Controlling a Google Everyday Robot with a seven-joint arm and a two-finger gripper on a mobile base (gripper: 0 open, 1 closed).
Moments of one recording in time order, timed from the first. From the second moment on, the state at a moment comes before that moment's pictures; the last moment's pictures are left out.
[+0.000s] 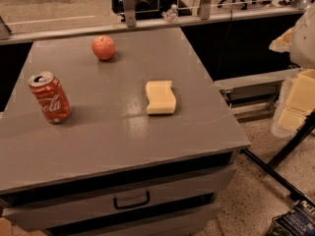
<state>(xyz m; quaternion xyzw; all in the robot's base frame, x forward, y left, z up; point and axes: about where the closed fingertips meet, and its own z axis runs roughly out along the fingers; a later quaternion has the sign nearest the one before) 0.438 -0.217 0.976 -0.60 0.78 -0.03 0.16</state>
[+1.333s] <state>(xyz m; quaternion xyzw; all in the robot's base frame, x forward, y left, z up) 0.428 -0.151 0.955 -0.51 0.79 0.07 0.33</state>
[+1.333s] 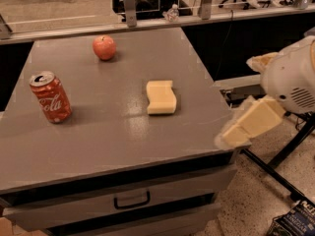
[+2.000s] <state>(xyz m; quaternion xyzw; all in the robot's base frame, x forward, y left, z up) 0.410 -0.105 0.977 -0.46 0.81 0.06 0.36</state>
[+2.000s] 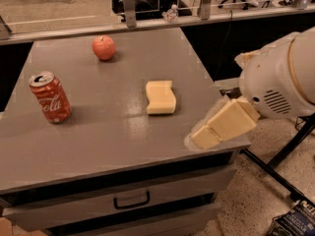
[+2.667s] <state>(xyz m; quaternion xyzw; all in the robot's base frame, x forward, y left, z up) 0.410 -0.089 0.970 -0.38 0.81 0.12 0.43</state>
